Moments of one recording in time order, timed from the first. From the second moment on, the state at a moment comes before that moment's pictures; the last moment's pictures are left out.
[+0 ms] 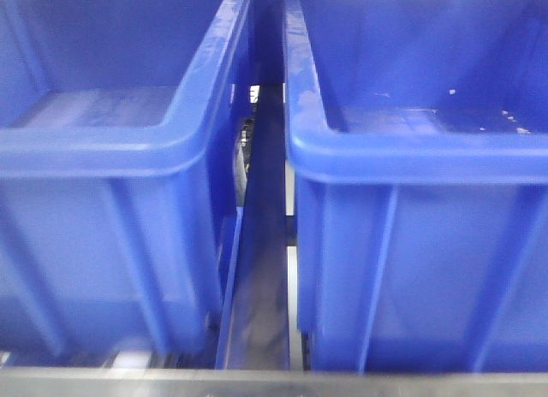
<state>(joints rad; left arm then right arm) -0.08 0.30 -0.41 -0.09 0.16 0.00 -0.01 0.38 -0.35 -0.03 0.10 0.04</state>
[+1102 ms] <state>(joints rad) -0.08 0.30 -0.41 -0.09 0.16 0.00 -0.01 0.38 -0.35 -0.03 0.10 0.04</state>
